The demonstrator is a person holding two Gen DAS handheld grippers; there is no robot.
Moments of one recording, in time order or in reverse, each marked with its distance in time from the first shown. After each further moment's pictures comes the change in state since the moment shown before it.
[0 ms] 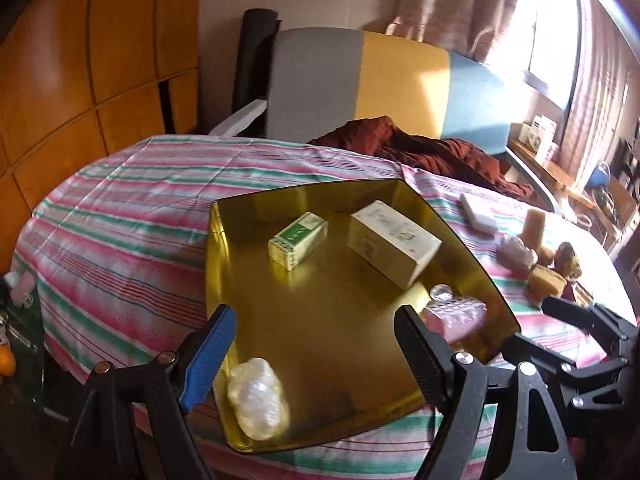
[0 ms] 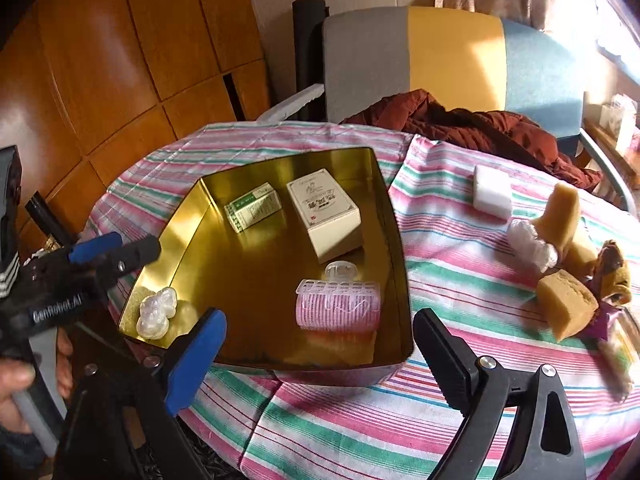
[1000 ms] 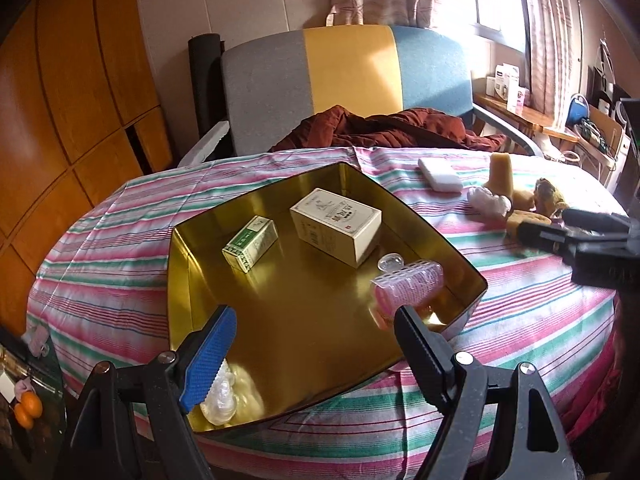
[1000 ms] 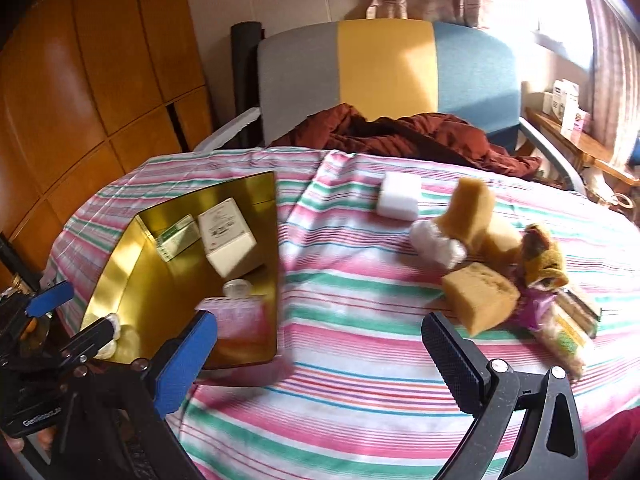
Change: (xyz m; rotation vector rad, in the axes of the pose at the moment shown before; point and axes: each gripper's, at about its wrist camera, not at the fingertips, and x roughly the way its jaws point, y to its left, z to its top) left arm -0.010 -0.068 -0.018 0.225 -0.007 0.027; right arm -0.035 -0.071 -0.001 0.110 -0.063 -0.168
